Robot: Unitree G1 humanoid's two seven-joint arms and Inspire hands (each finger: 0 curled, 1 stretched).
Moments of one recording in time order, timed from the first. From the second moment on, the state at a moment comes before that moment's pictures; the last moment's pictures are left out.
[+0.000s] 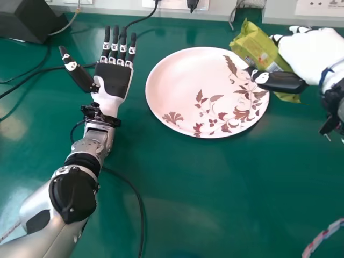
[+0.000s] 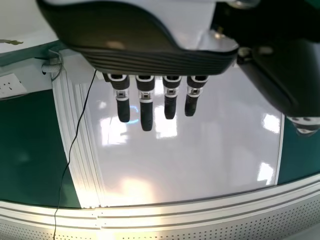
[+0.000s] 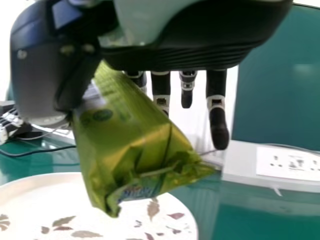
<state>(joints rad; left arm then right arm) -1.03 0.12 0.85 1.33 -0.80 0.16 -0.95 -0.52 -0.82 0.05 -0.38 -0.95 0.16 0.69</state>
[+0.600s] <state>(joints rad) -1.03 0.12 0.85 1.33 -0.80 0.16 -0.95 -0.60 -0.76 0.10 -0.27 -0.93 0.07 0.59</state>
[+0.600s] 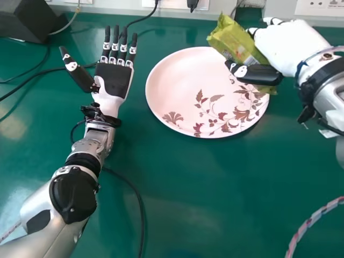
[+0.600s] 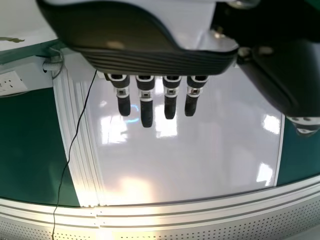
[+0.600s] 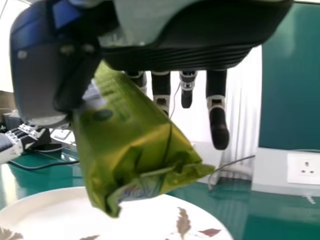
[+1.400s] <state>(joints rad) -1.03 0.10 0.85 1.33 -0.81 0.16 -0.95 -0.69 -0.68 0.24 0.01 -0.92 -0.03 0.47</state>
